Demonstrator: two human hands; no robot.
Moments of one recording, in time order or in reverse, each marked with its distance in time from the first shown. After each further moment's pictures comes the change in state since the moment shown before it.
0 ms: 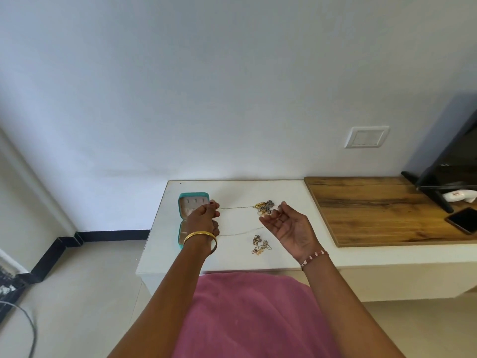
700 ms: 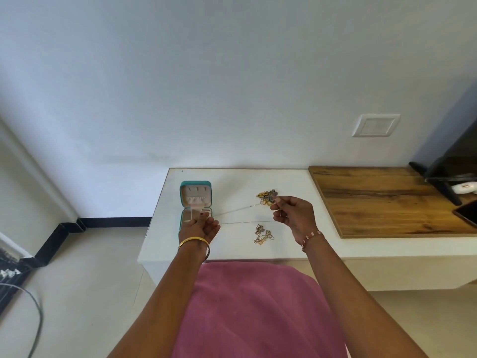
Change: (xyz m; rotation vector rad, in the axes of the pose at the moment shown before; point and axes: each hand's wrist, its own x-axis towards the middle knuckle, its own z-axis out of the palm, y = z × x) left_hand 0.016 -0.037 -0.025 -0.358 0.012 -0.217; right_hand 0.025 0.006 -0.013 -0.580 0.254 -0.150
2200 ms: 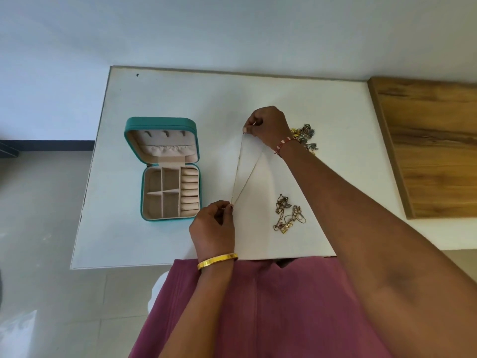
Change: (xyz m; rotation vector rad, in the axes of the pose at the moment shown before) left_hand 0.142 -0.110 -0.006 0.988 0.200 0.273; right_hand 0.266 0.115 0.077 -1.058 -0.256 -0.144
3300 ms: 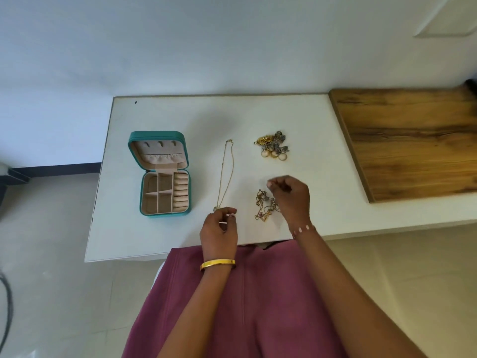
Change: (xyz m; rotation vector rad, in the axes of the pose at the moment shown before) left_hand -0.046 0.006 -0.003 -0.054 -0.182 0.057; right_hand -0.179 0.029 -0.011 0.476 0.412 0.287
